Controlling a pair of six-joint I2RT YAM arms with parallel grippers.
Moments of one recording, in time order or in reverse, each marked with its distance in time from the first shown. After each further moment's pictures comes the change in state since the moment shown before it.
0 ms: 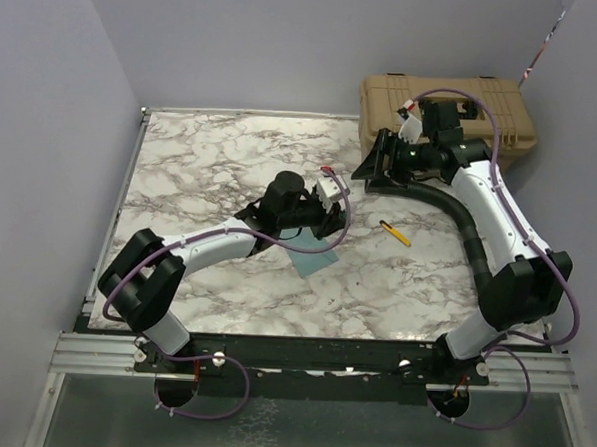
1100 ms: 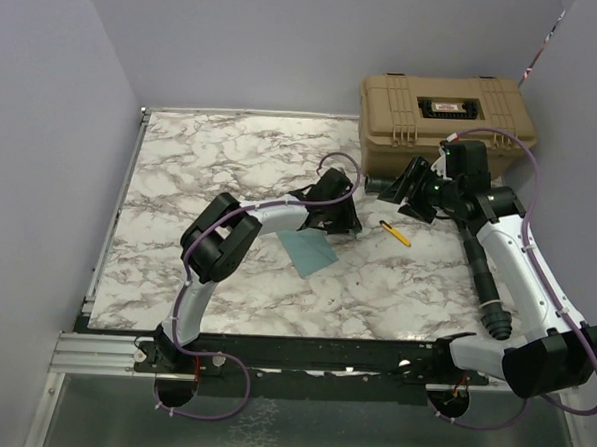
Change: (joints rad) left arm -0.022 0.549 0.444 -0.379 -0.325 -0.985; right arm -0.040 -0.382 -0.345 0.074 0.310 0.229
